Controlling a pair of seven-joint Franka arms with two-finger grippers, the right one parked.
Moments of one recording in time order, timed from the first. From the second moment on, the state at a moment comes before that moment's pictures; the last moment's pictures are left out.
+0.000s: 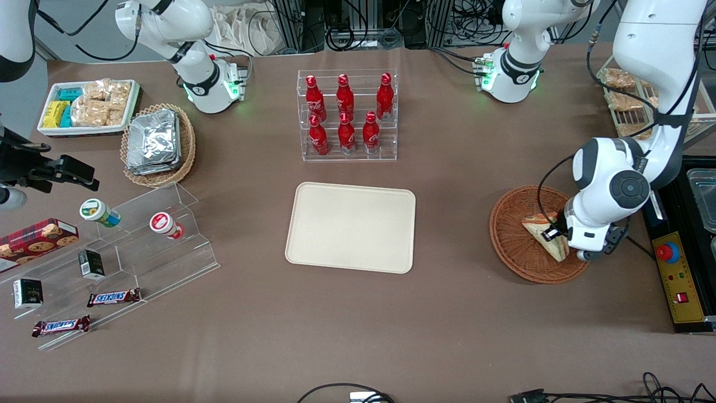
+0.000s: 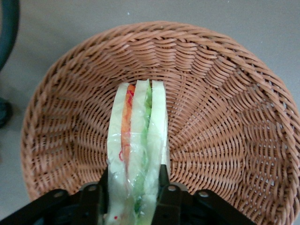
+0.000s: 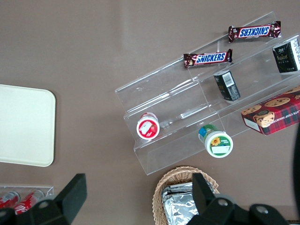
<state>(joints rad) 0.21 0.33 -0.23 -2.08 0.20 2.31 -0.70</state>
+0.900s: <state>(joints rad) 0.17 0.39 -0.59 -1.46 0.19 1.65 -0.49</state>
